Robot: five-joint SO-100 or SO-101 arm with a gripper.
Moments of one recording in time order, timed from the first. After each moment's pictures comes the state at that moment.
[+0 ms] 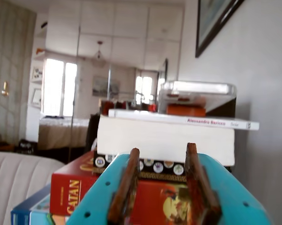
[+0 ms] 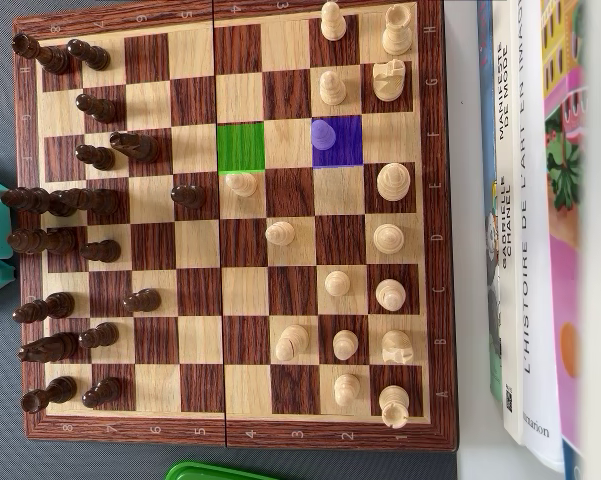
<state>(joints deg) -5.0 157.9 145.6 -22.1 87.7</state>
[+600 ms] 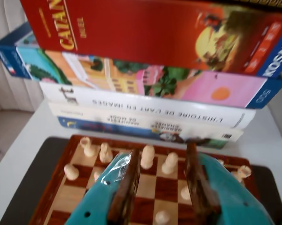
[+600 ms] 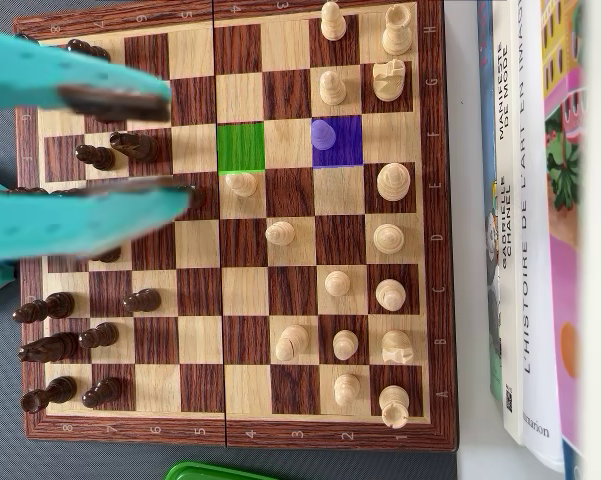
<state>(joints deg) -7.3 143.3 128.1 31.6 87.8</state>
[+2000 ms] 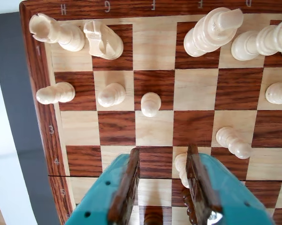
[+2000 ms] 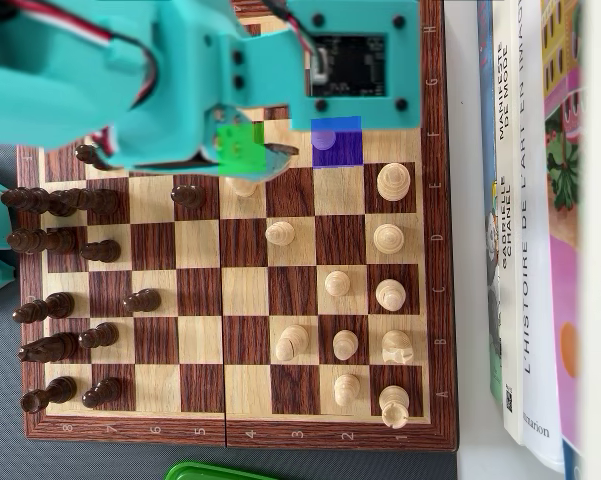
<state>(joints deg) -13.1 82.6 78.7 71.3 106.3</state>
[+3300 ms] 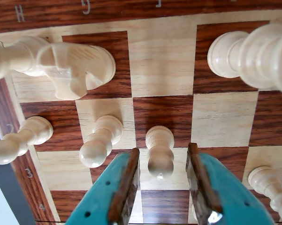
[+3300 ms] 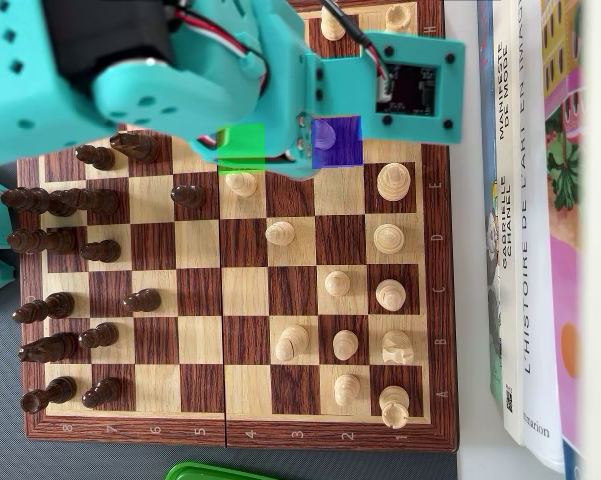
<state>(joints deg) -13.7 66.1 69.9 68.8 108.4</state>
